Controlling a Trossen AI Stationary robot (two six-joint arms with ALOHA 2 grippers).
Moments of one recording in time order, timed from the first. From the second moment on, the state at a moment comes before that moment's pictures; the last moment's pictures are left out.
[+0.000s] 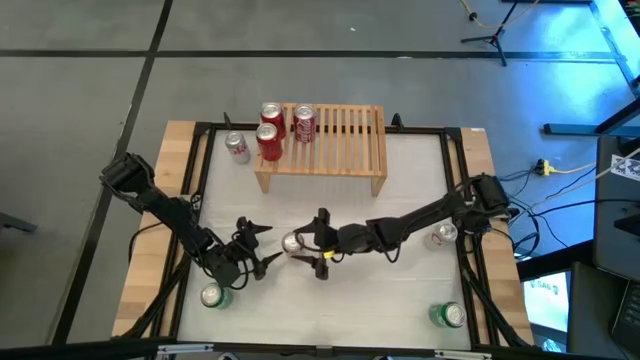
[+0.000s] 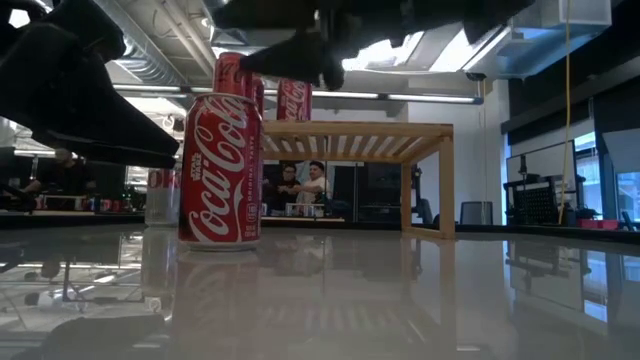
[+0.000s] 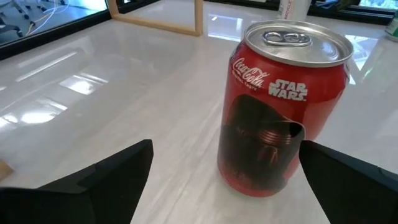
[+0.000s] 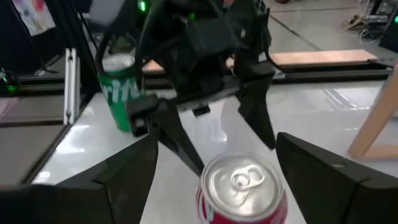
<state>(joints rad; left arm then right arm) -0.71 1.48 0.42 0.30 -1.03 -0.75 0.29 1.89 1.13 0.51 0.25 0.12</state>
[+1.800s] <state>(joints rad) -0.71 1.48 0.42 0.30 -1.00 -0.73 0.23 2.05 1.14 0.61 0.22 0.13</state>
